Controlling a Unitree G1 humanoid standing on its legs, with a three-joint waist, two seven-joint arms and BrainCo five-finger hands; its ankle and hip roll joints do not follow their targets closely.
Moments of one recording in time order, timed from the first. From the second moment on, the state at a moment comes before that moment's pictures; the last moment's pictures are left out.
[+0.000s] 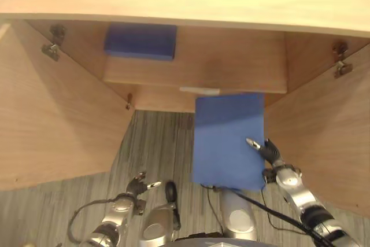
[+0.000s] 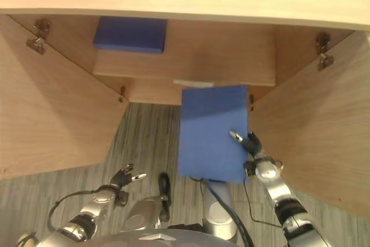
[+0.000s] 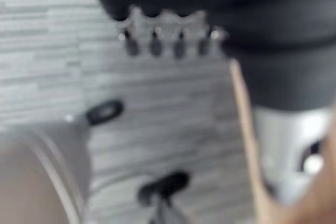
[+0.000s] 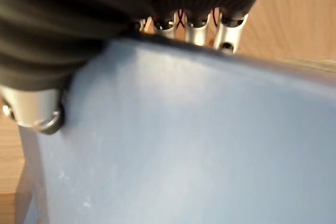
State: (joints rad) left arm -0.13 0.23 -0.35 1.01 -0.33 -0.11 -0.18; right arm -0.22 -0.43 0.33 0.63 0.22 -0.21 0.03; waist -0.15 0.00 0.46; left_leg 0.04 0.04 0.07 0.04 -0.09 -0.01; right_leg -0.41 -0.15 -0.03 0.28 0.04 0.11
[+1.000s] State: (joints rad) left arm -0.12 0.21 -0.45 0.90 -0.38 -0.11 -0.17; right arm -0.88 -0.48 0.12 0.92 0.82 -0.02 -0.38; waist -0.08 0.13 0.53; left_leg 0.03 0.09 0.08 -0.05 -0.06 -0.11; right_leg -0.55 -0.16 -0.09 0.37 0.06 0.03
